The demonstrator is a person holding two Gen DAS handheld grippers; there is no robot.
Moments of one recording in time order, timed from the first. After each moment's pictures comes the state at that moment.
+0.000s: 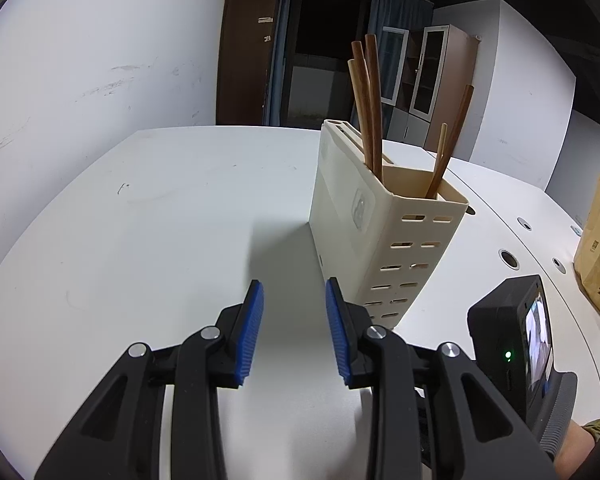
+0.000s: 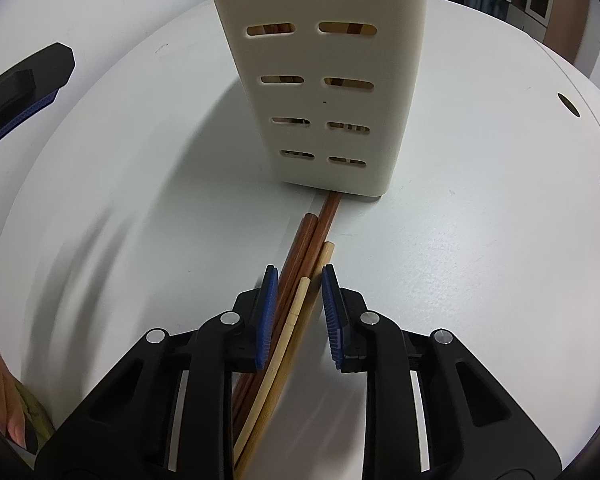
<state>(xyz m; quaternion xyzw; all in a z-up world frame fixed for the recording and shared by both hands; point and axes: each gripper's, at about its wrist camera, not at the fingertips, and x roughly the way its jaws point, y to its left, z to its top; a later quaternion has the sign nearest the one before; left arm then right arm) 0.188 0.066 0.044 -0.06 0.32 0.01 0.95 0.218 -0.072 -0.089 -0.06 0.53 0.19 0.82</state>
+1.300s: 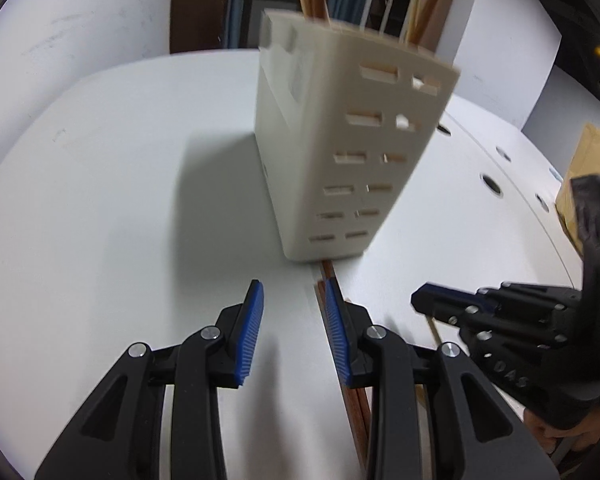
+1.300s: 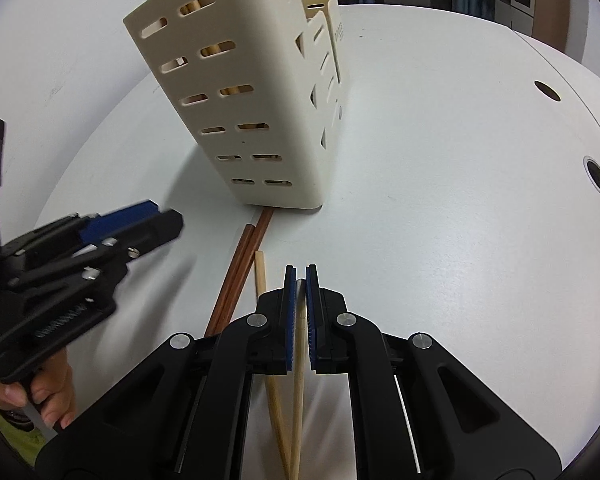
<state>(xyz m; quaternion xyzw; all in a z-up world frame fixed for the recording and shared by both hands) 0.219 0.030 -0.023 -0.05 0.45 -0.08 0.89 0.210 -0.121 -0.065 -0.01 0.50 0.21 0.84</state>
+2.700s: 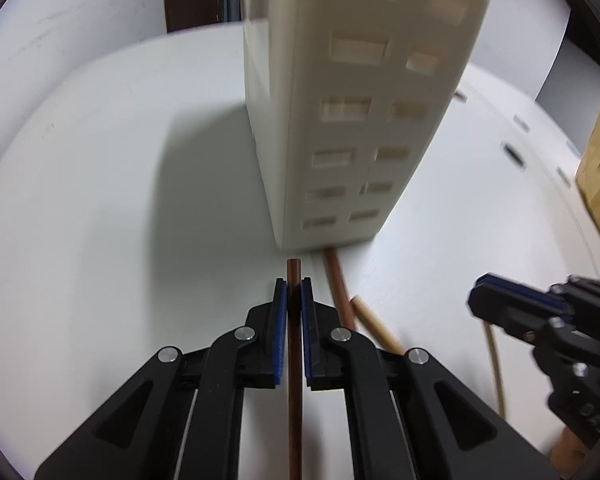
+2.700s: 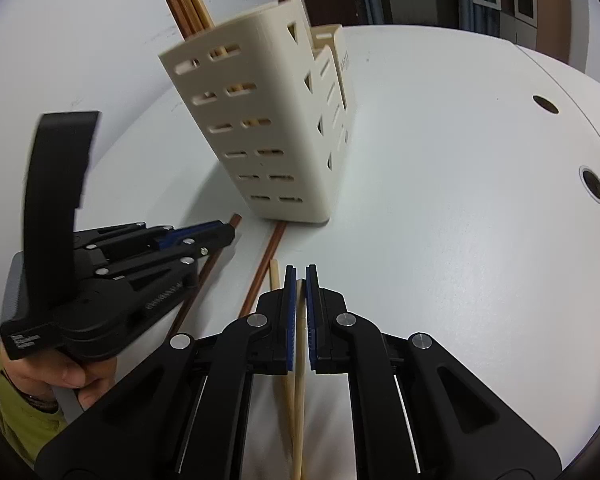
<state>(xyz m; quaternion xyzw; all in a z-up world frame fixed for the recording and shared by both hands) 0.246 -0.007 -0.039 -0.02 0.47 -0.06 0.88 0.206 -0.141 -0.040 0.01 0.47 0.23 0.85</state>
